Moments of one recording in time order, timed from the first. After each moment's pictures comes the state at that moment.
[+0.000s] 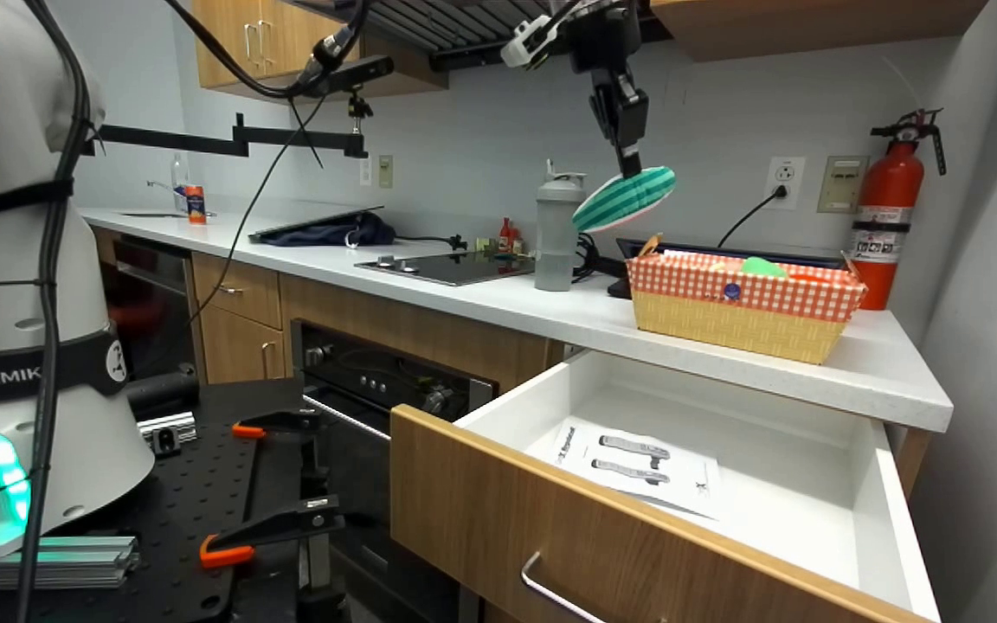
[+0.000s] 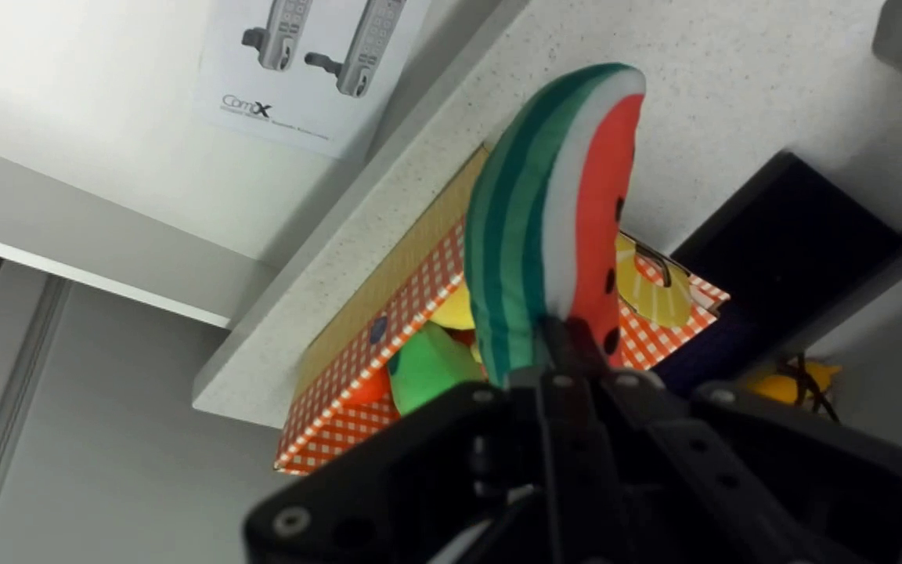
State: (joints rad) arm -0.01 -0.22 0.02 -2.38 0.14 2.66 0.22
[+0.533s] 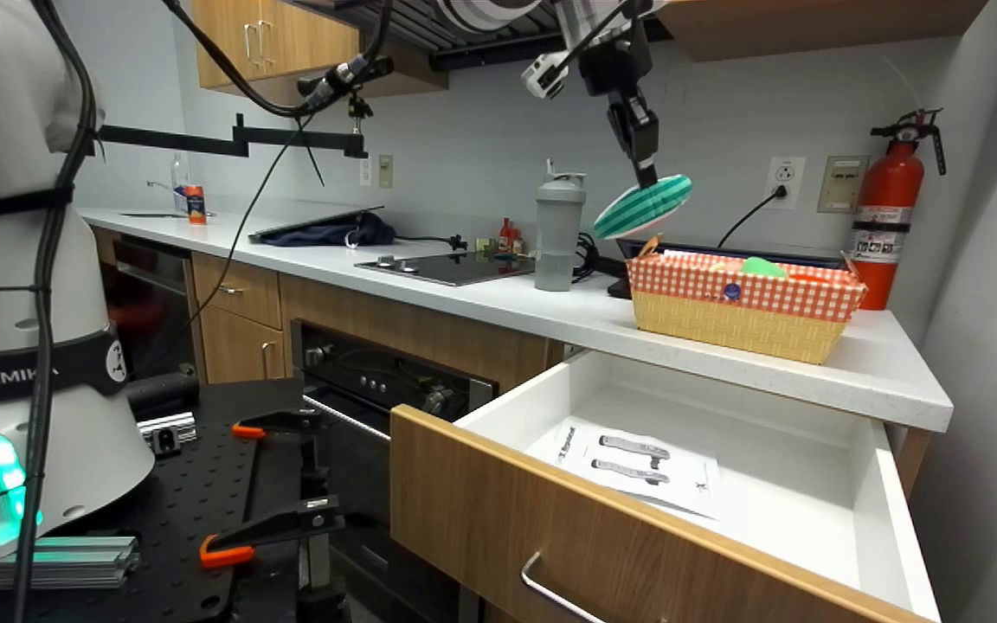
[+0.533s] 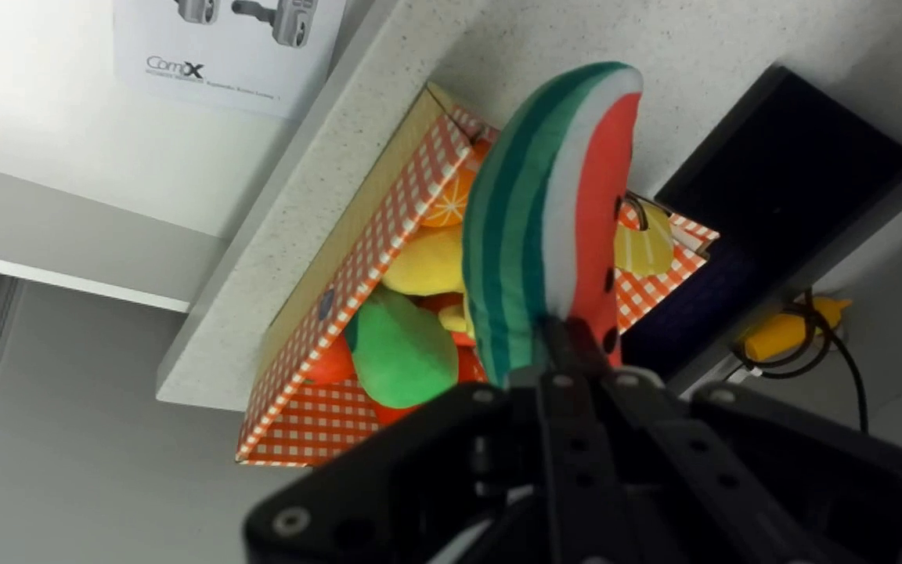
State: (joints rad) arm -0.01 -0.09 0.05 -2.32 0.09 2.79 0.37
